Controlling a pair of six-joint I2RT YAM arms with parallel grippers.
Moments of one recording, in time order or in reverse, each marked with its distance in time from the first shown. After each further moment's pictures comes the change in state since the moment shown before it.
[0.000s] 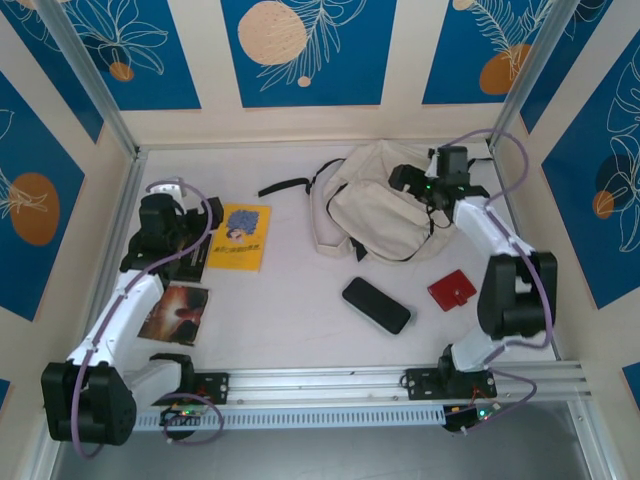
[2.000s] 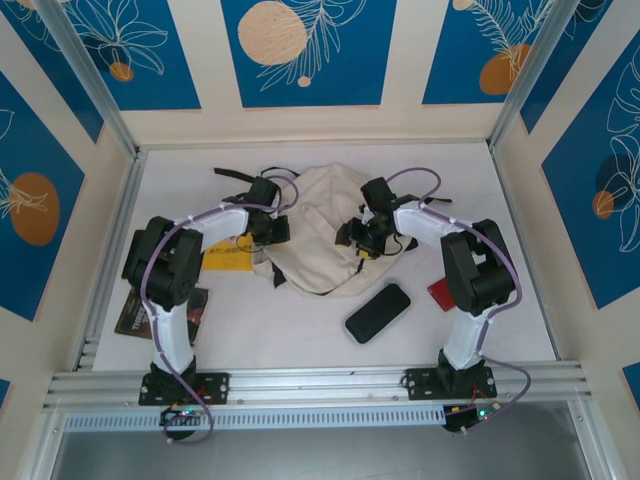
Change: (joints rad) left arm -0.361 0.865 0.475 -0.233 0.155 -0.146; right arm 0.304 0.146 -0.023 -0.234 -0.116 0.165
